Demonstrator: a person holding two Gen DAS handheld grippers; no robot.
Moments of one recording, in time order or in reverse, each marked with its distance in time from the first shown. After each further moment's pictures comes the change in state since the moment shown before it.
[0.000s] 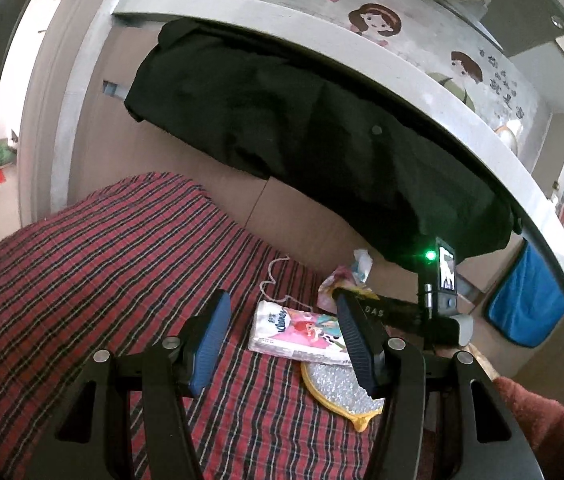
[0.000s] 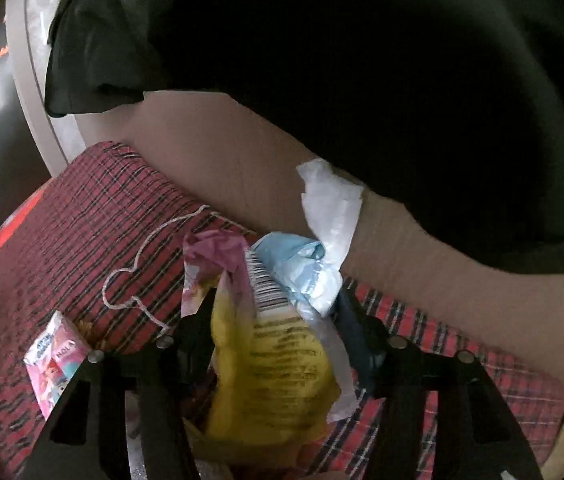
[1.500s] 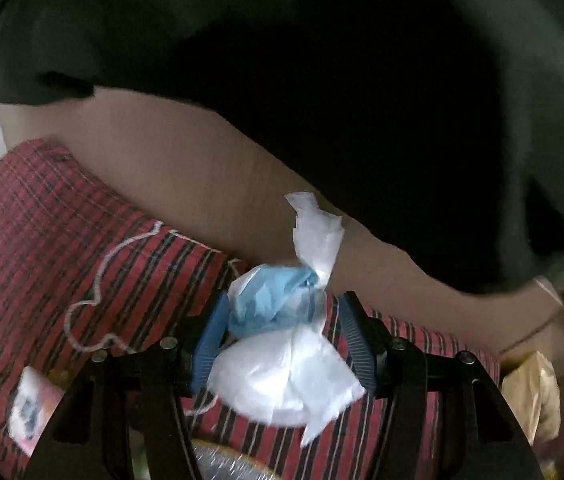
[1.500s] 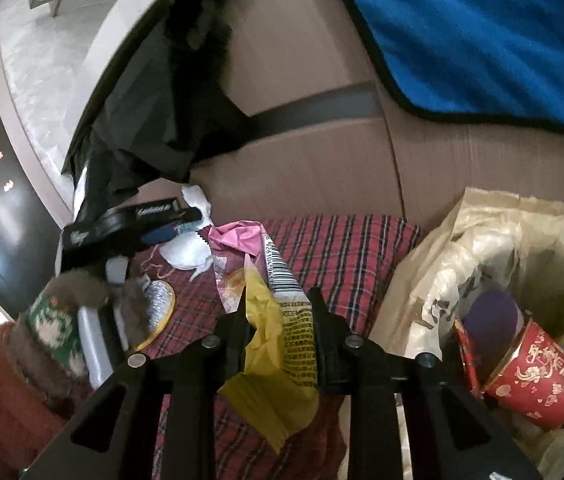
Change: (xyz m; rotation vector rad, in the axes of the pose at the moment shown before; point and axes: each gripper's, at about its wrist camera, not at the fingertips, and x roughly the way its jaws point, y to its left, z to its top) left arm 0.239 -0.132 -0.001 0.114 0.341 0.204; right arm -0.173 -0.138 -0.155 0.363 -0.228 0.119
